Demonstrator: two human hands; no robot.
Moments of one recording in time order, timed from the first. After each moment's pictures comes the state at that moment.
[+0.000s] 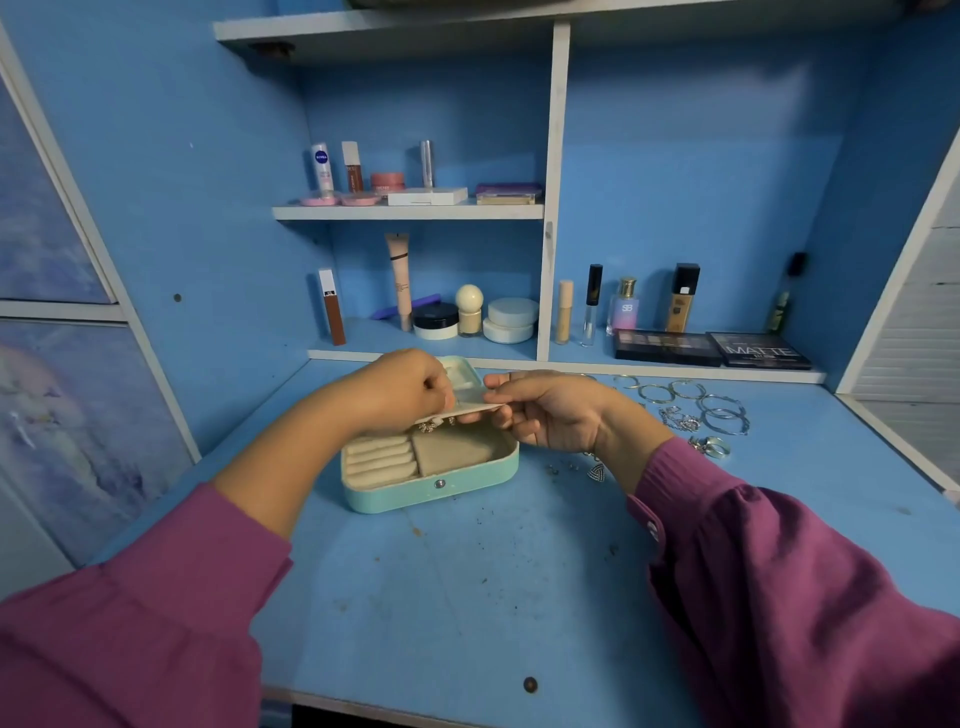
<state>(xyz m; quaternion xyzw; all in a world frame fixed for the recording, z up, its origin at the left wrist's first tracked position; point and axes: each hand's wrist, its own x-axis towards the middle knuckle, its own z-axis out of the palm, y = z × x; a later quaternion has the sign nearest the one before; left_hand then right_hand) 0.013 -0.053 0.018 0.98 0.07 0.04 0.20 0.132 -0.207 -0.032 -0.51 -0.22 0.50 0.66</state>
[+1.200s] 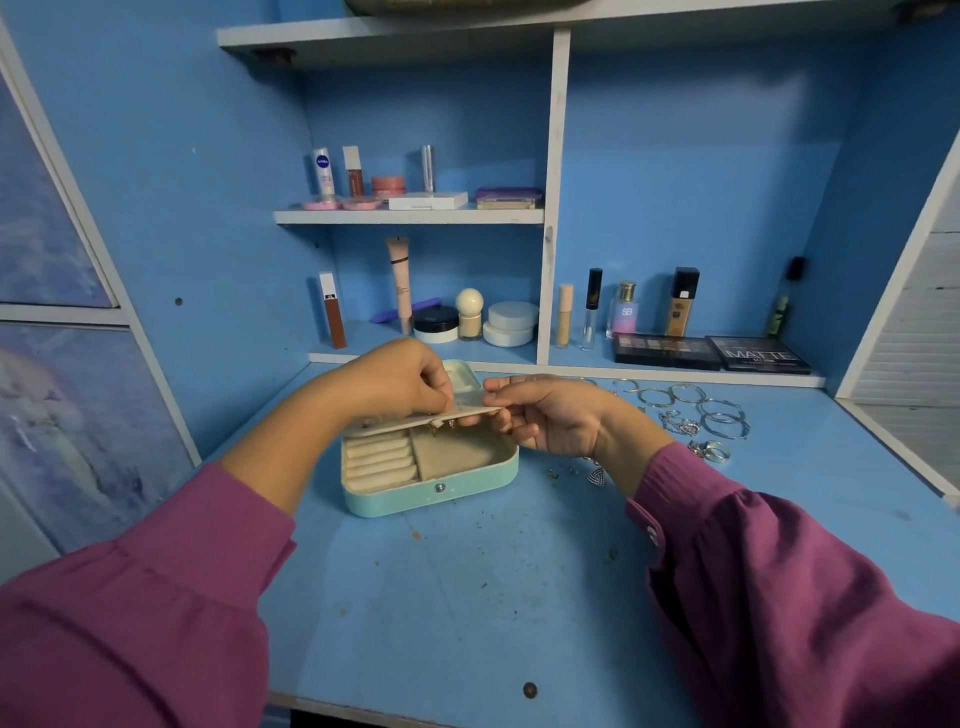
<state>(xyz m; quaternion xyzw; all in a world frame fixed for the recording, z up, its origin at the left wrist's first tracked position) 0.018 -0.051 0.027 0.97 0.07 0.04 0.24 0.133 -0.205 -0.033 -0.51 -0.22 0.50 0.67</state>
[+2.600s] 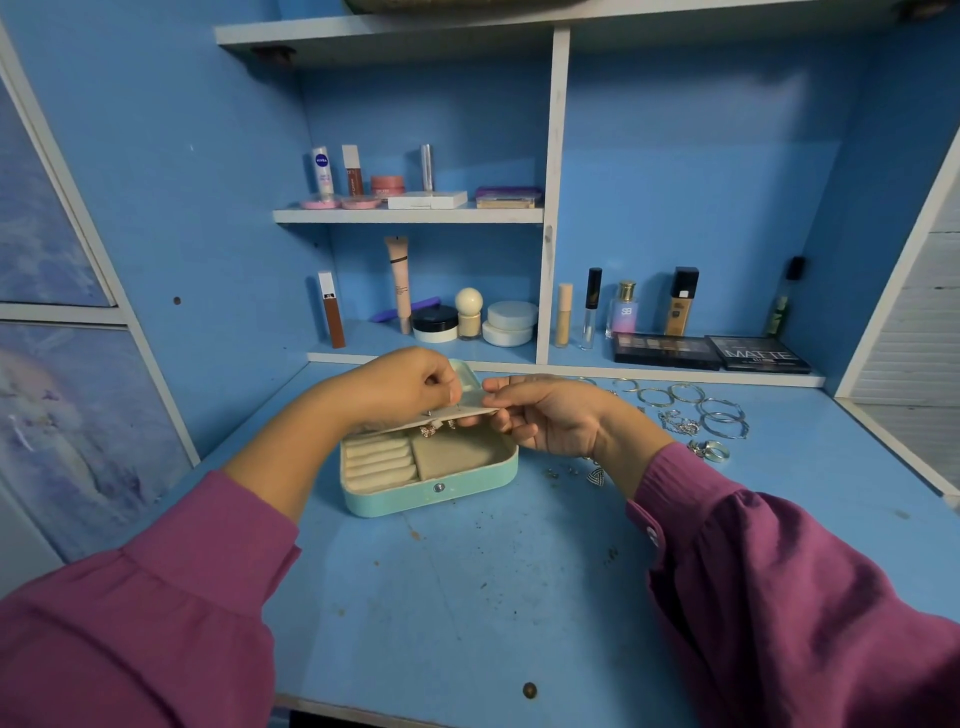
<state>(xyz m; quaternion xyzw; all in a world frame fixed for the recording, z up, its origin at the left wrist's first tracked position) 0.019 -0.050 0.018 0.97 0.04 0.03 0.25 0.137 -0.204 -0.037 -0.52 -0.21 0.48 0.67</state>
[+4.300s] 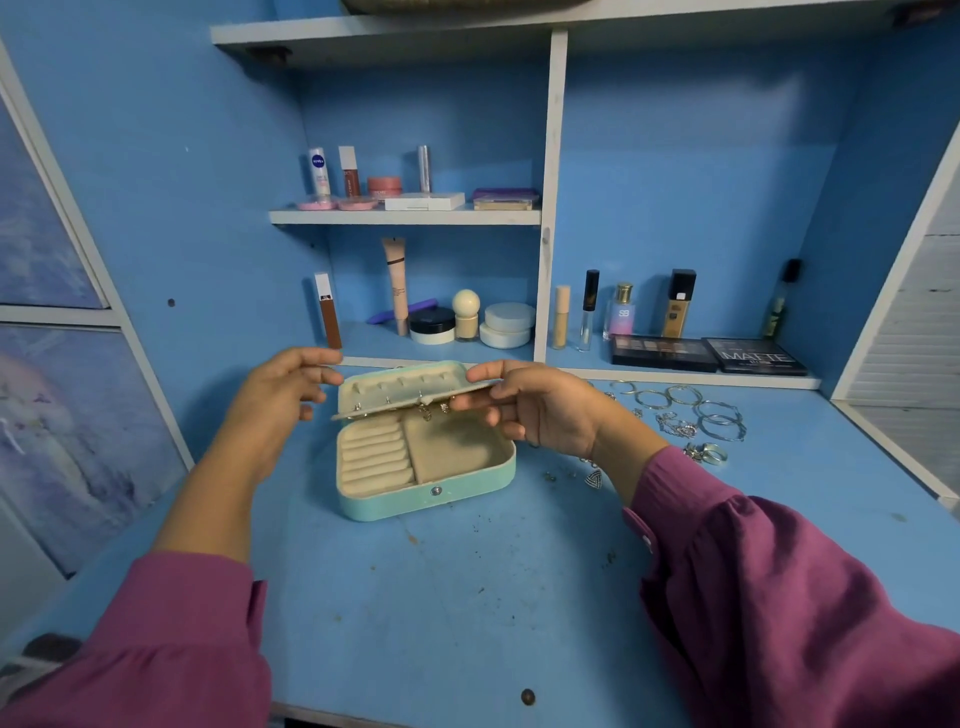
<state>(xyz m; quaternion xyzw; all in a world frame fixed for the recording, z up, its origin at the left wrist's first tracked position) -0.010 0.031 -0.024 0.76 0.17 0.29 0.55 0.122 -0.208 -0.026 -0.52 -0.31 0.41 0.68</state>
